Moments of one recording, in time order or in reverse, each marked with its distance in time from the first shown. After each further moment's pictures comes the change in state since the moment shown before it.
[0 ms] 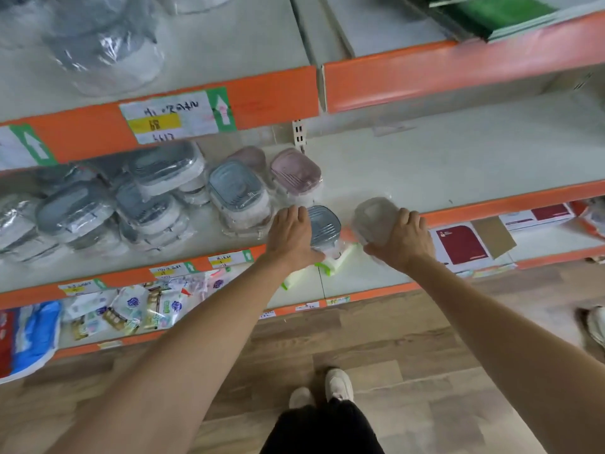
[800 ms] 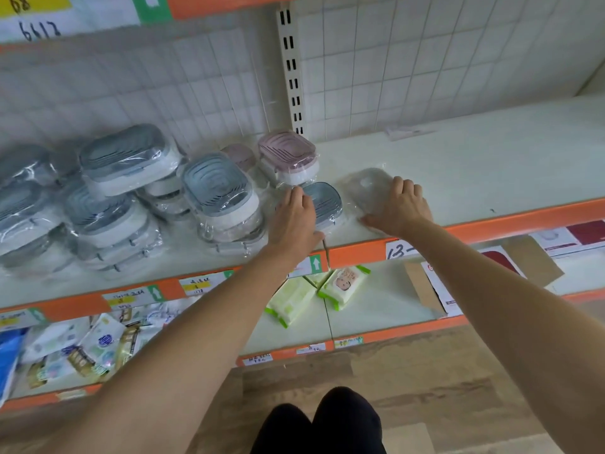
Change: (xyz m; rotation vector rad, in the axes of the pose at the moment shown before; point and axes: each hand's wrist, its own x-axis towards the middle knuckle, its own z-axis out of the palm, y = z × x) left_hand 0.097 -0.024 0.077 0.156 0.301 0.053; right_hand 0.130 -0.011 0.058 -0.006 0.139 -0.130
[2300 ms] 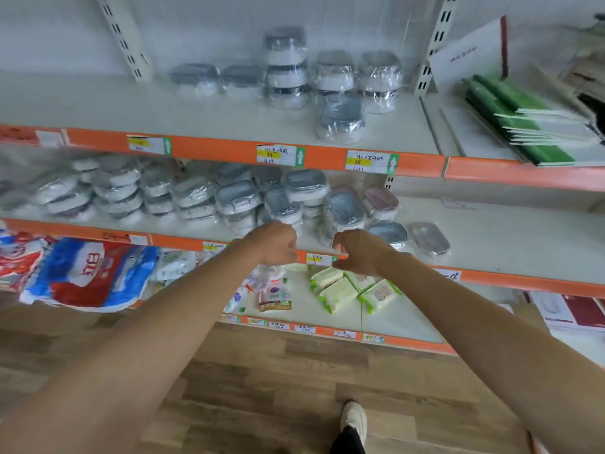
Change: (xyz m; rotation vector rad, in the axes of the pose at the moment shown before) left_hand -0.252 -0.158 -0.275 -0.244 -0.398 -0.135; right_hand -0.266 -0.238 -0.166 -0.229 -0.356 -0.724
